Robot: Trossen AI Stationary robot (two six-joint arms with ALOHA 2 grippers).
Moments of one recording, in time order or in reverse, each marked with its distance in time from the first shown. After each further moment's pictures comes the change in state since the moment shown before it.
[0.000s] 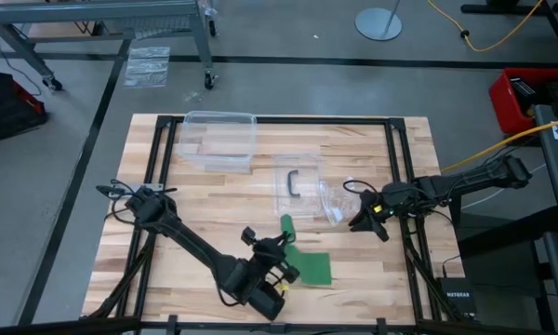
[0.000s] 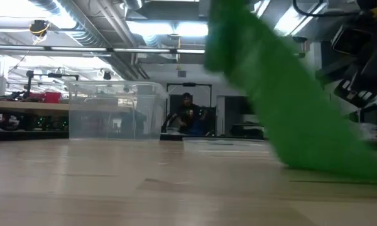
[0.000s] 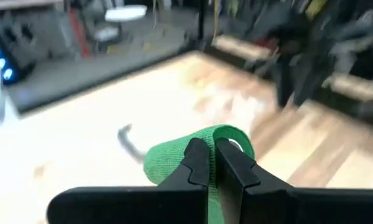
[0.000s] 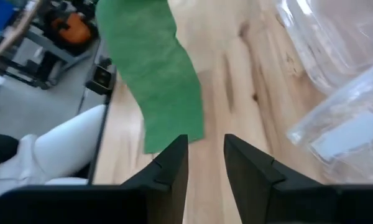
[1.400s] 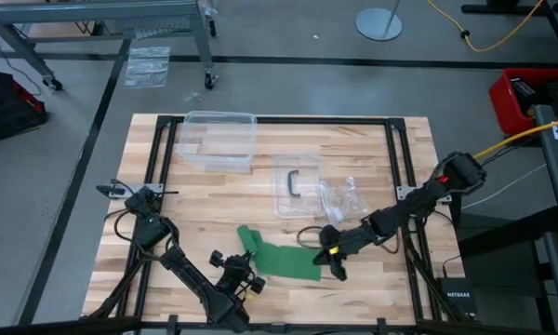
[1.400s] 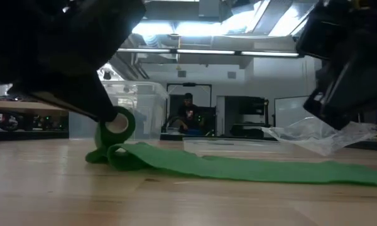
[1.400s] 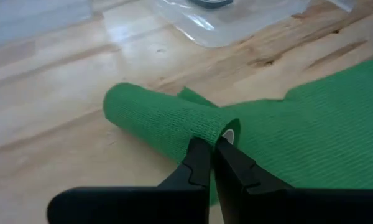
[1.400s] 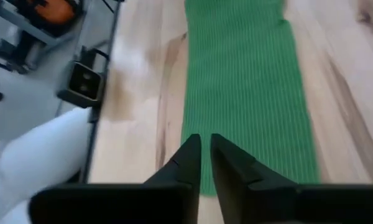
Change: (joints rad) left arm -0.178 0.142 -0.243 -0.293 0.263 -0.747; right arm 0.295 1.047 0.321 0.649 0.247 0.132
